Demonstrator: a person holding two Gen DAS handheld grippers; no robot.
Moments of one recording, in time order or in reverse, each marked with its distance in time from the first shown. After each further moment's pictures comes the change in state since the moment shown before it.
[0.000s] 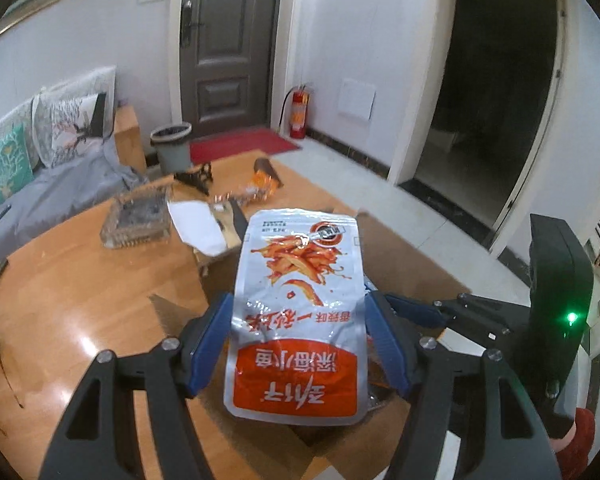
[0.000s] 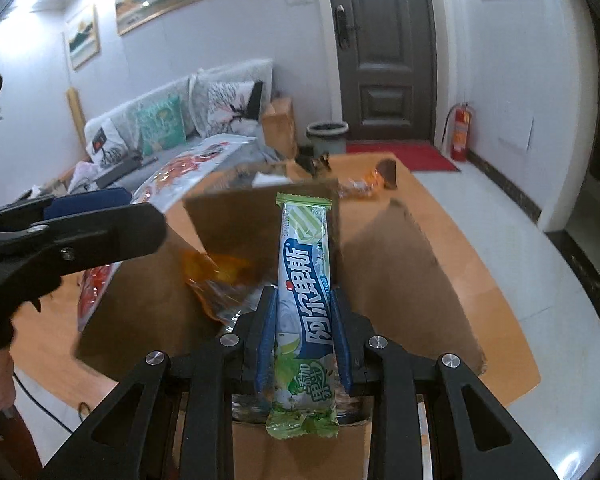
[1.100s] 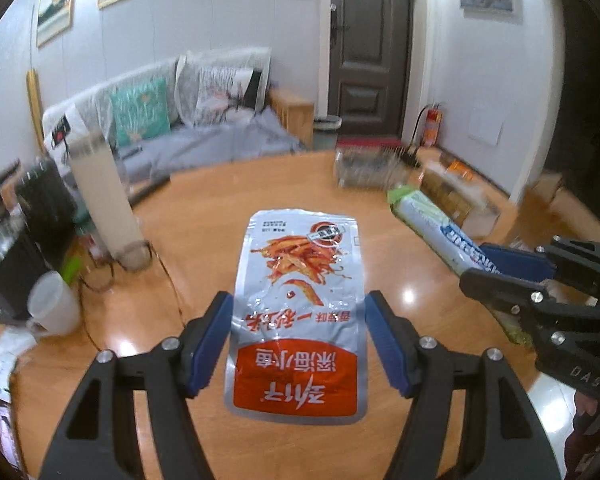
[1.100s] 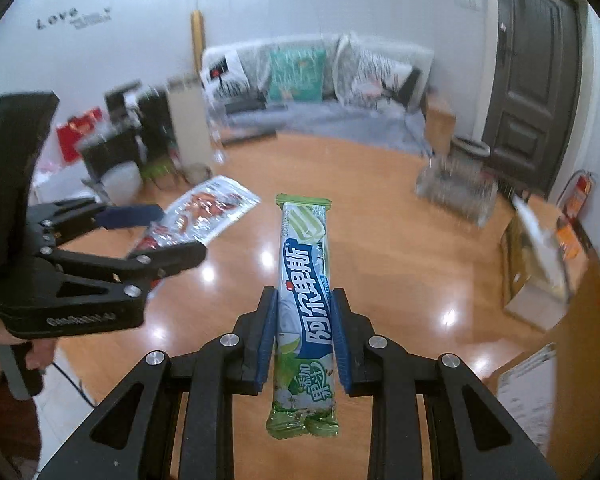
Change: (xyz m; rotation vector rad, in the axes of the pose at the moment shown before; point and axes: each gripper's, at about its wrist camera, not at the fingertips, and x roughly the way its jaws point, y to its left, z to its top) left arm -0.114 0.262 -0.152 -0.192 -0.099 0.357; right arm 0.071 0.277 -0.005 -0.367 -0.012 0.277
